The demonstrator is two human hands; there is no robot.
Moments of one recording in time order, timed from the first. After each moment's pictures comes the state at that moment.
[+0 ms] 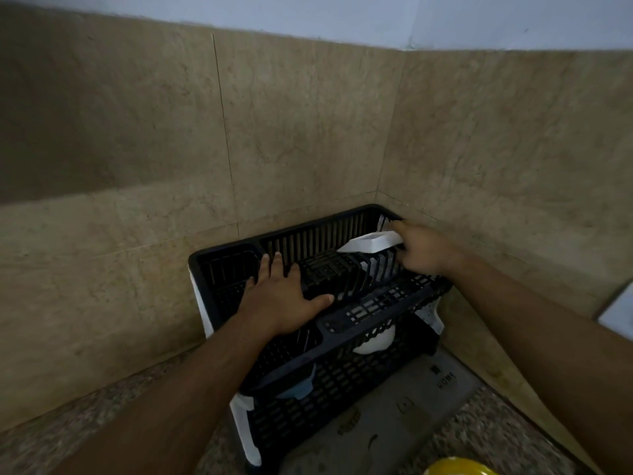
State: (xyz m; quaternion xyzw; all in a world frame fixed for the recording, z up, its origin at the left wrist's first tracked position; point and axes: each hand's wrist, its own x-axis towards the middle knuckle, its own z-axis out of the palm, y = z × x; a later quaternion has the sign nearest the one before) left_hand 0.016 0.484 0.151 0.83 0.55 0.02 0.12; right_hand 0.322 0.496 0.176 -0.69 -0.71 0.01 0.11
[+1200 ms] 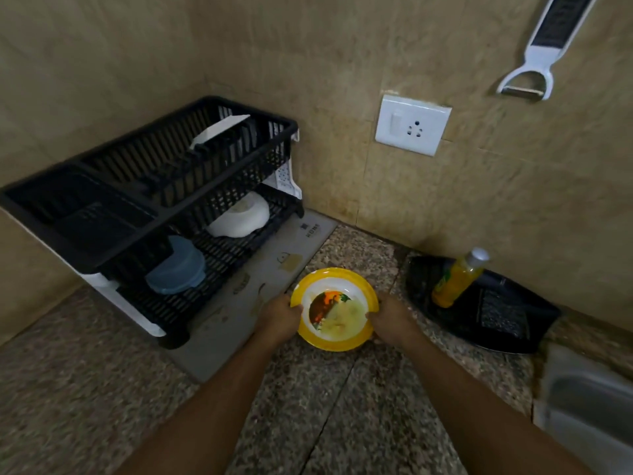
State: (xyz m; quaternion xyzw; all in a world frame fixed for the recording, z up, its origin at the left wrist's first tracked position) left_hand 0.121 0.263 -0.041 0.79 0.48 -0.02 0.38; right_hand 0.283 0.103 -0.042 -0.87 -0.25 0.31 0.30
